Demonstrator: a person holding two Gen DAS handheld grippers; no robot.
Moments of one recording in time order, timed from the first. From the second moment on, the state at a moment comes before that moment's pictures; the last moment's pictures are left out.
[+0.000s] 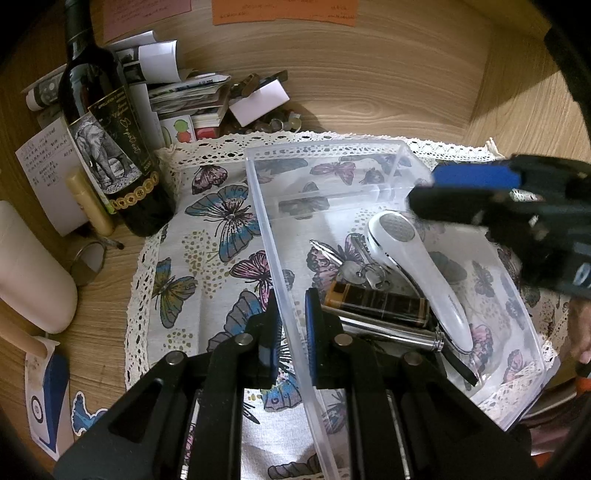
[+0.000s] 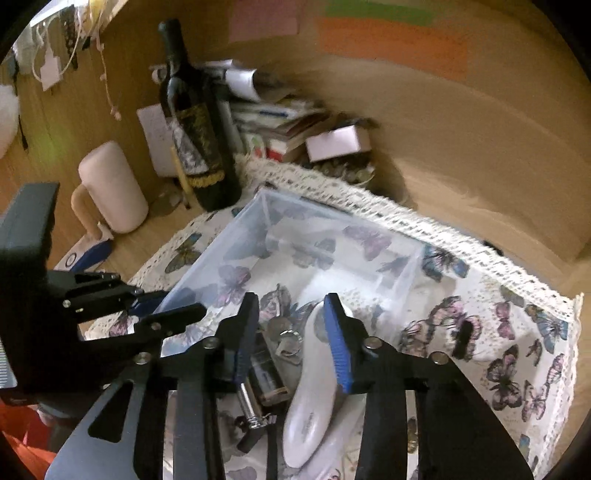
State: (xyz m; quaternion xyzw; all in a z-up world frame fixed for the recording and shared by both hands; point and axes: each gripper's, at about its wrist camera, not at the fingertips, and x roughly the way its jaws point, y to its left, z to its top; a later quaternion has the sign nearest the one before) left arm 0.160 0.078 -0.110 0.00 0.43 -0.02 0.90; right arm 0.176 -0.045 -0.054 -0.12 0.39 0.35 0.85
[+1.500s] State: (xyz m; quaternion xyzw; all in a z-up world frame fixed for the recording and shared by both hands) left arm 0.161 0.081 -0.112 0.01 0.44 -0.02 0.90; right arm 0.264 -0.147 -0.120 -0.08 0.47 0.20 0.85
